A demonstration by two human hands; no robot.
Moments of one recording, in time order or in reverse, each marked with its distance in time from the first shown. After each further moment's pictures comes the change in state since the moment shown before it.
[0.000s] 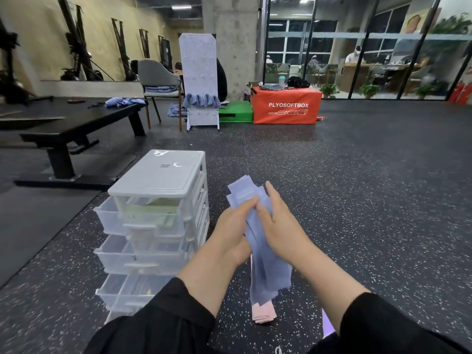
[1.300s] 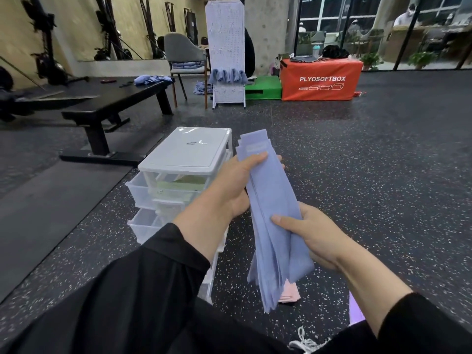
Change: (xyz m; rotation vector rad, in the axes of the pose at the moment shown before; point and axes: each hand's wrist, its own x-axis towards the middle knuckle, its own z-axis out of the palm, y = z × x) left_hand 0.009 0.065 -0.020 0.222 -0.086 0.181; right_hand -0.014 0.026 0.011 0.704 -0.336 0.236
